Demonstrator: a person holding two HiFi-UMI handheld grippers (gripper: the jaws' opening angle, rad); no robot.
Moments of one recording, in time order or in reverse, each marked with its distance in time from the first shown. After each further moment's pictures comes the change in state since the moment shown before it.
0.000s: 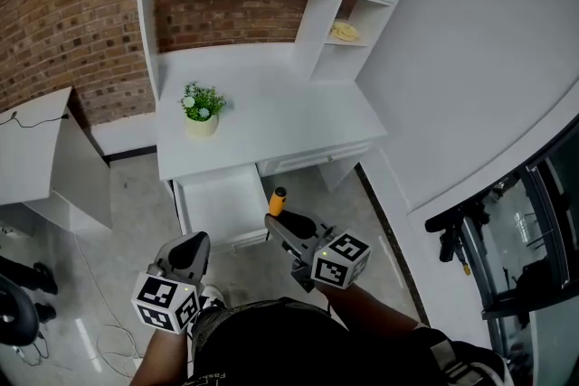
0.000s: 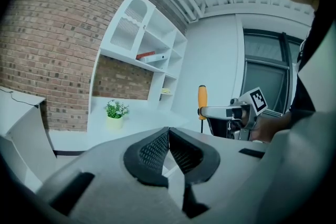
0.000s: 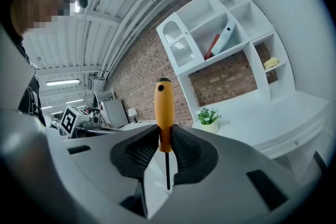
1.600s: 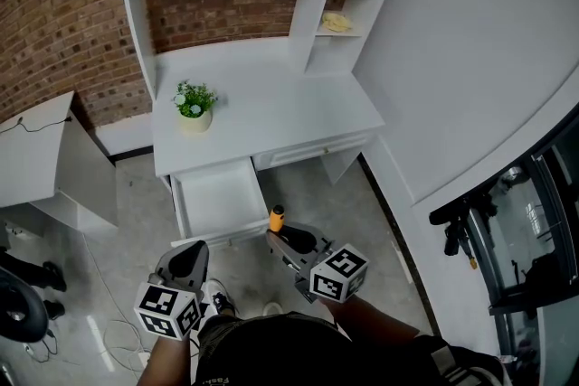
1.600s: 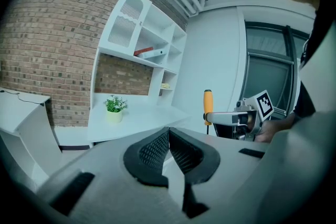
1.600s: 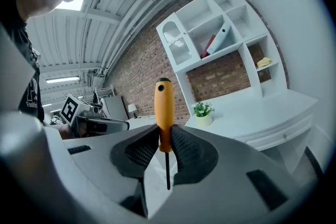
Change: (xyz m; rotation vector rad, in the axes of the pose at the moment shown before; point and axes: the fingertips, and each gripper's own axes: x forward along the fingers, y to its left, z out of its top) left arm -0.005 -0.050 -0.015 0.002 0.053 0.051; right arm -0.063 -0.002 -0.029 -0.007 0.038 -0.020
